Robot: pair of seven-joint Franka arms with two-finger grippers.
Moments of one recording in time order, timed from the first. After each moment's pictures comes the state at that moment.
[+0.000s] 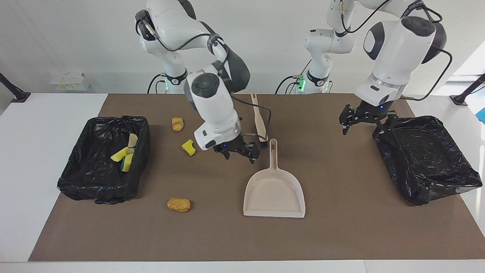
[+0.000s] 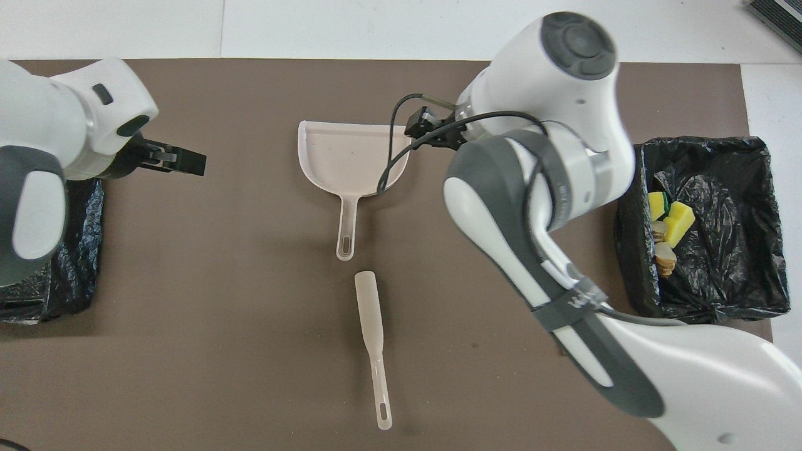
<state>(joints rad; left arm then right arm) -0.26 0.13 0.02 -1.65 -0.01 1.95 0.00 0.25 0.48 0.12 -1.22 0.14 1.81 0.72</state>
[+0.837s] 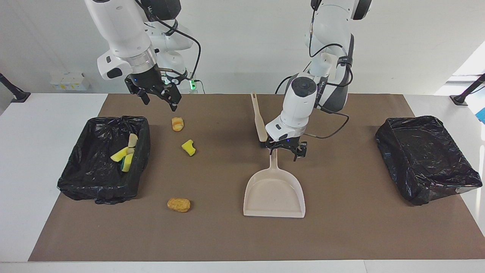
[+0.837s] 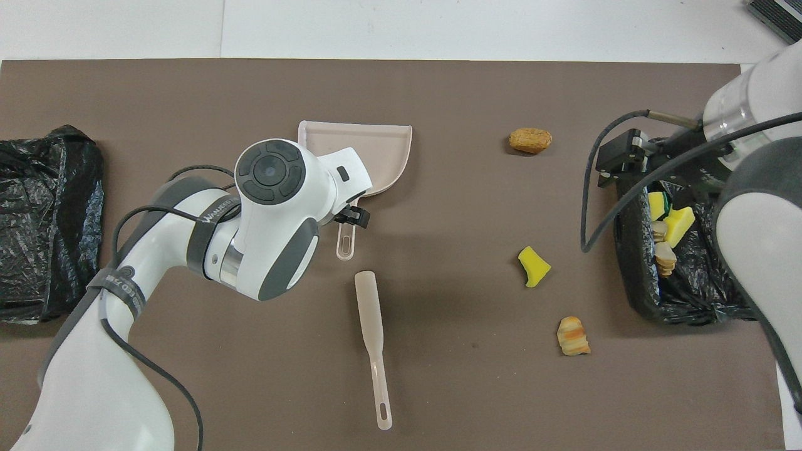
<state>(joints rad) -0.55 0.32 0.01 -1.80 -0.01 2.20 -0.16 0.04 0.17 0.12 -1.31 0.01 1.41 0.49</state>
